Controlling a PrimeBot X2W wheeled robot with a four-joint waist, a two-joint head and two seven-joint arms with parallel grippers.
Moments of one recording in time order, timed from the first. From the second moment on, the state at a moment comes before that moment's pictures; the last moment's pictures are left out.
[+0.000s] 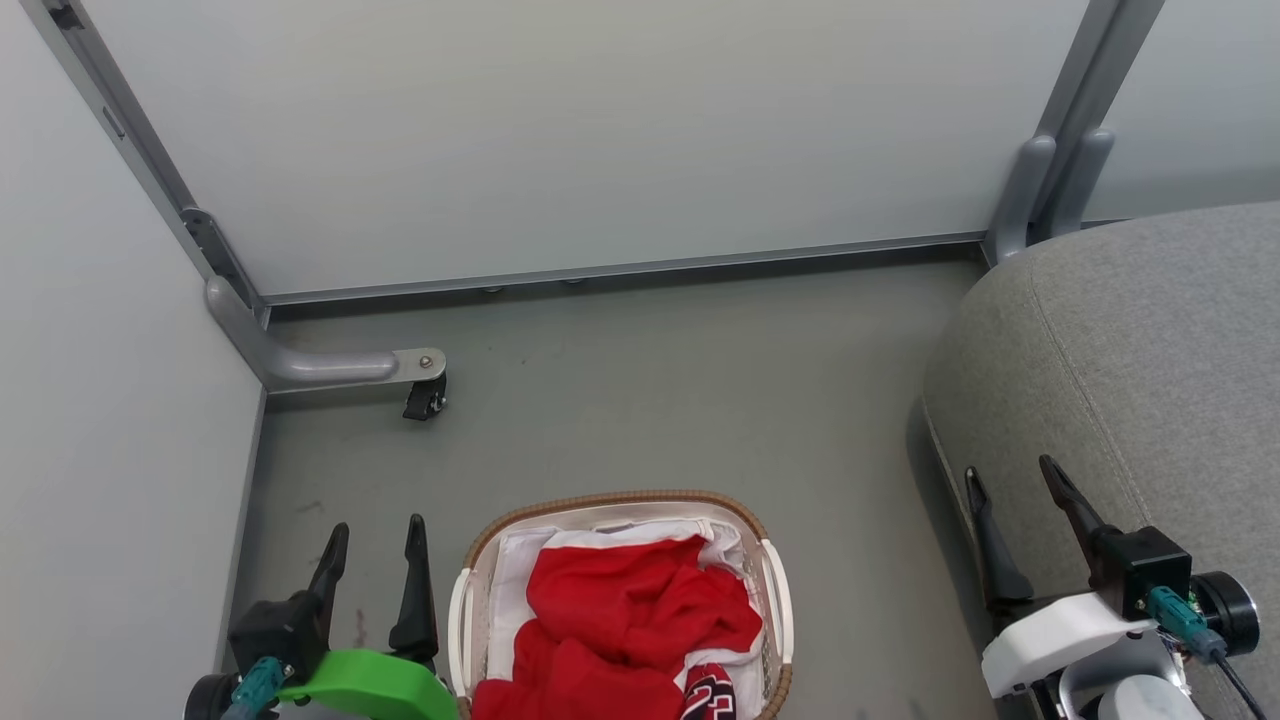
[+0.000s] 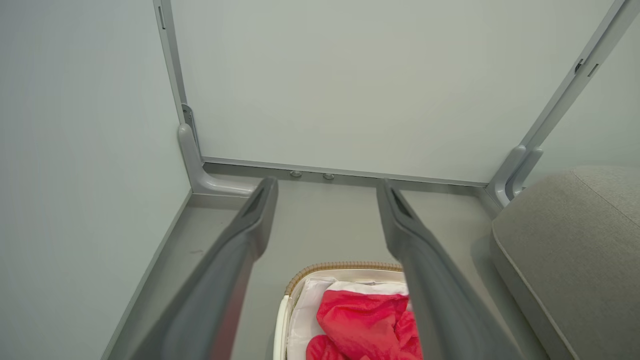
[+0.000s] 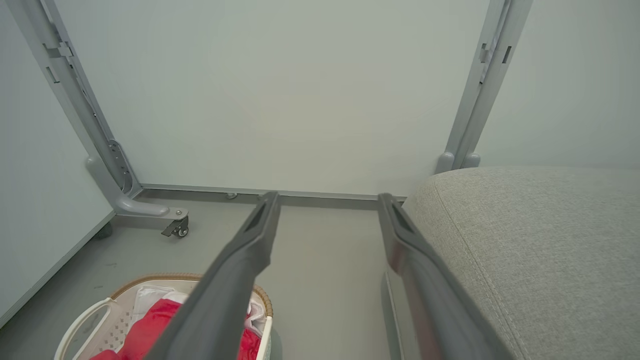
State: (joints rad) left arm -0.03 0.05 -0.11 0.34 -0.29 -0.09 -0.26; right arm -0.05 -0.05 -0.03 0.22 0.06 0.13 -0.26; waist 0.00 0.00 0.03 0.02
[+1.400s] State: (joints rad) left arm -0.19 0.05 -0.21 0.47 -0.24 -0.11 -0.26; right arm -0.13 -0.05 -0.02 0.20 0.03 0.13 -0.26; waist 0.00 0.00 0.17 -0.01
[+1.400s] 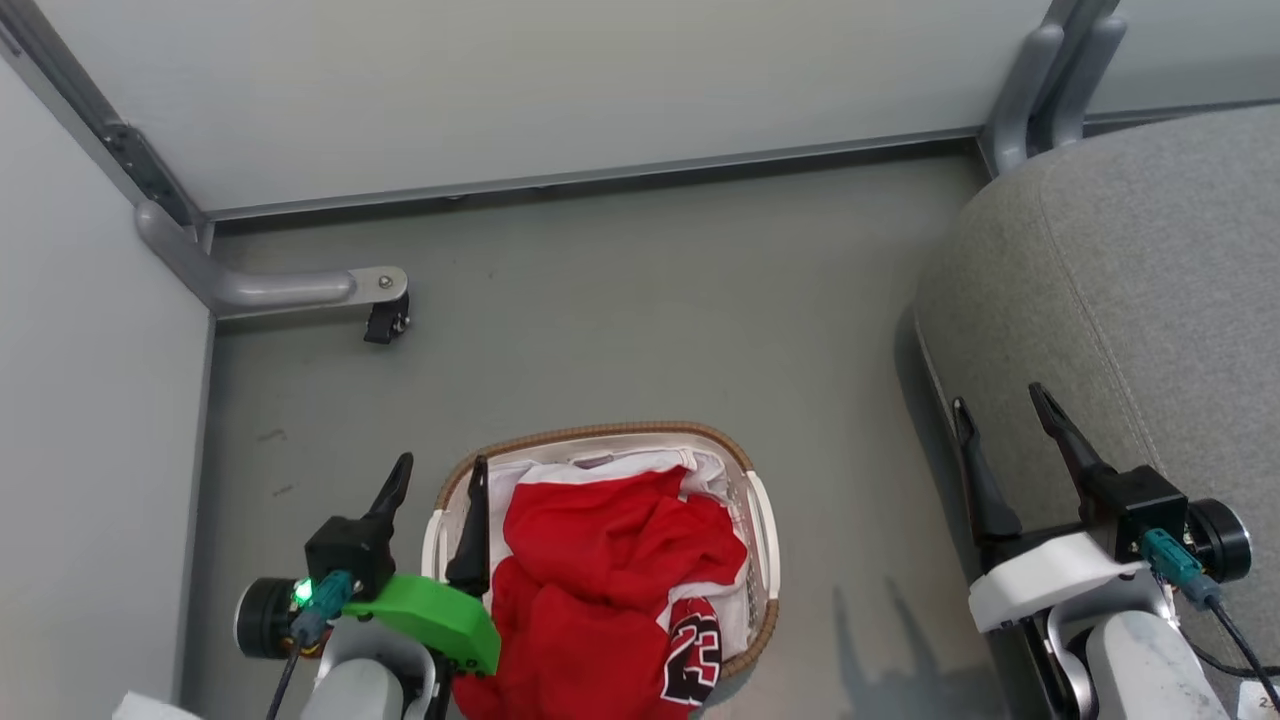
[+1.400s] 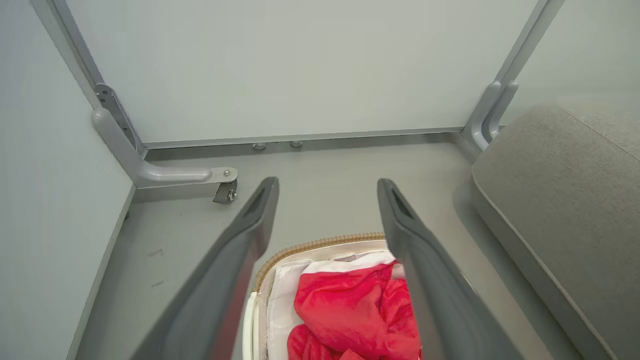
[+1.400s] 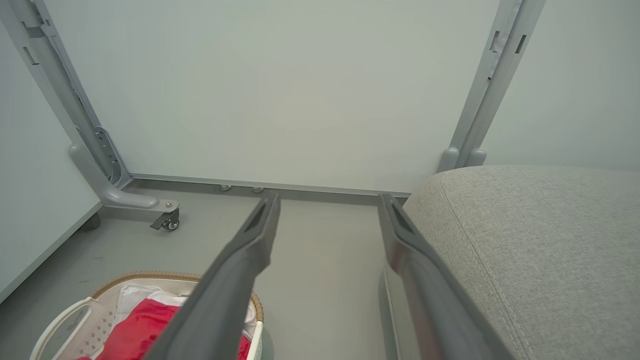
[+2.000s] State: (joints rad) left arm -0.58 0.05 -0.40 0.95 -0.18 -0.13 -0.26; right arm -0.30 -0.05 0.05 0.16 0.09 0.13 -0.26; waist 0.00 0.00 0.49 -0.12
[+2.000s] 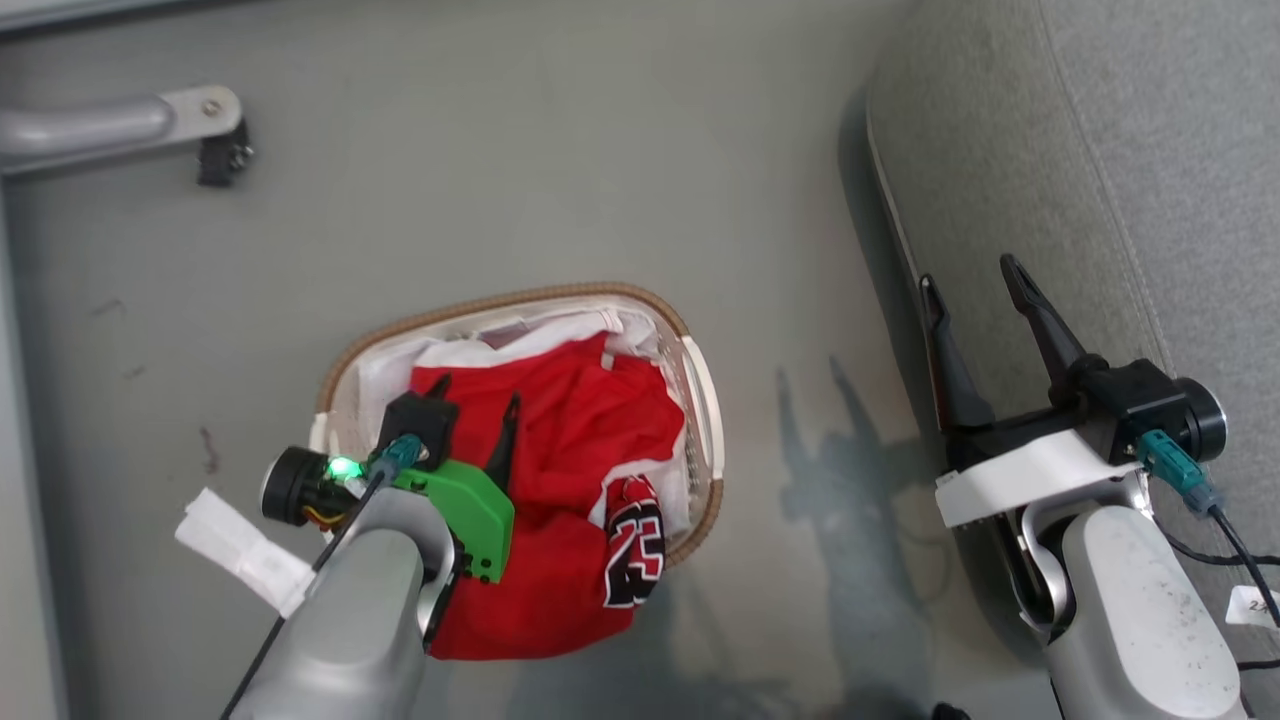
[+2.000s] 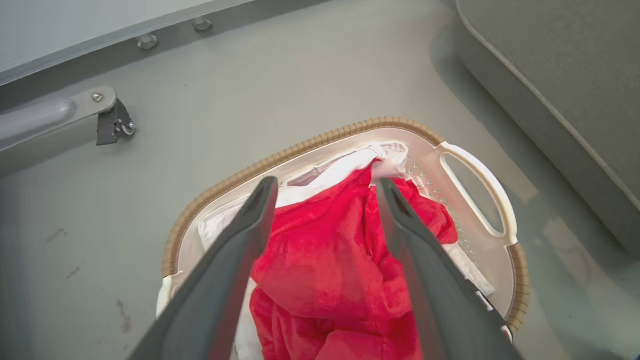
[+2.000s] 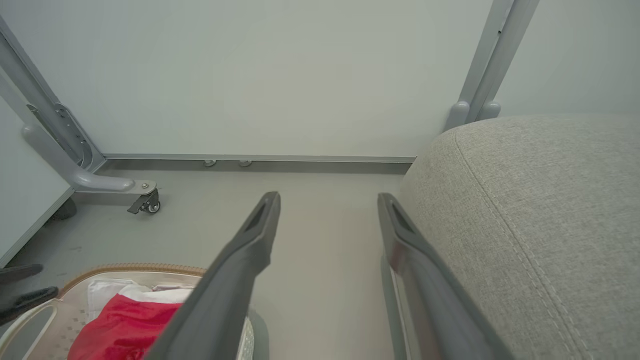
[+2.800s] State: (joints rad) left arm -0.77 0.12 -0.53 1.26 -0.25 -0.10 -0.10; right arm -0.36 -0.05 0.11 0.16 0.19 0.13 -0.26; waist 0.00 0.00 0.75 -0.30
